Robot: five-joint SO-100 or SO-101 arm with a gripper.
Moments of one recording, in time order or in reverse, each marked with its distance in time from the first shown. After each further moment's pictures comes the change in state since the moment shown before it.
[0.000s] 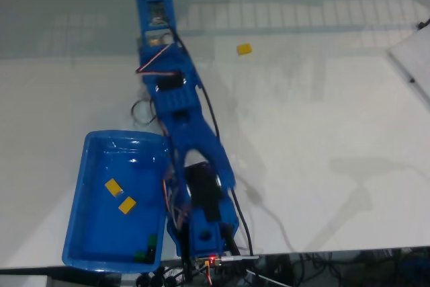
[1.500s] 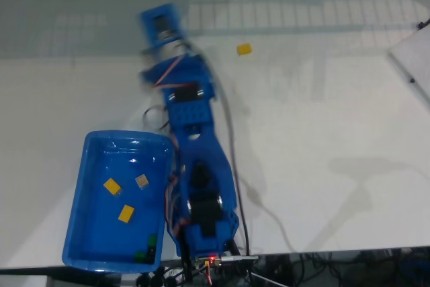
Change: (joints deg) arm 14.2 2.7 5.7 0.5 -20.7
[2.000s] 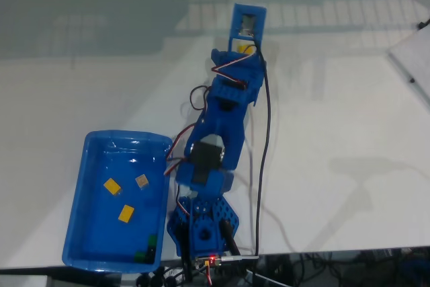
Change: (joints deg) arm 21.5 -27.2 0.3 -28.5 9.8
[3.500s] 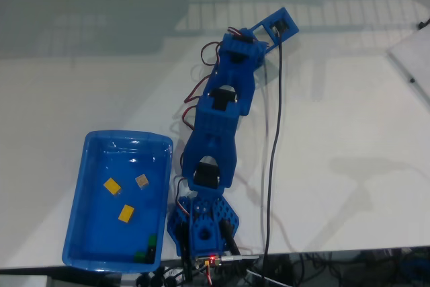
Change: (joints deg) arm -1.8 -37.9 -45.7 28.5 44.1
